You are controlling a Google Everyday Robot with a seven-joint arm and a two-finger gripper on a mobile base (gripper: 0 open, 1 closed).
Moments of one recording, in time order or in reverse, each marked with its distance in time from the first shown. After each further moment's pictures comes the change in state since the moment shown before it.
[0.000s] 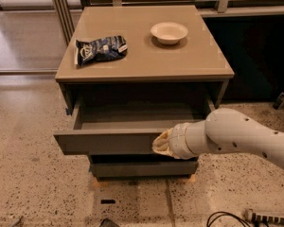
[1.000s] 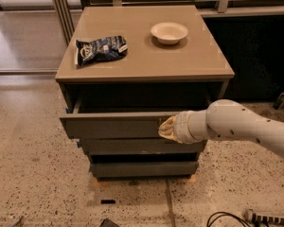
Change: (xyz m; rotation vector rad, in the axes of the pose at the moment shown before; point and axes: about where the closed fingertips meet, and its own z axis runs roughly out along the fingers) arm 0.034 -0.062 0.012 0.109 0.030 -0.011
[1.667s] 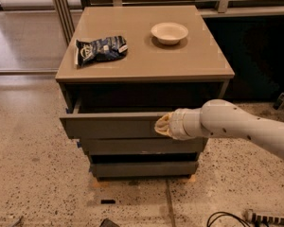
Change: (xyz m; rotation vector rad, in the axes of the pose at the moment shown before) arm -0.003 -0.015 0.020 0.037 -0.014 -0.026
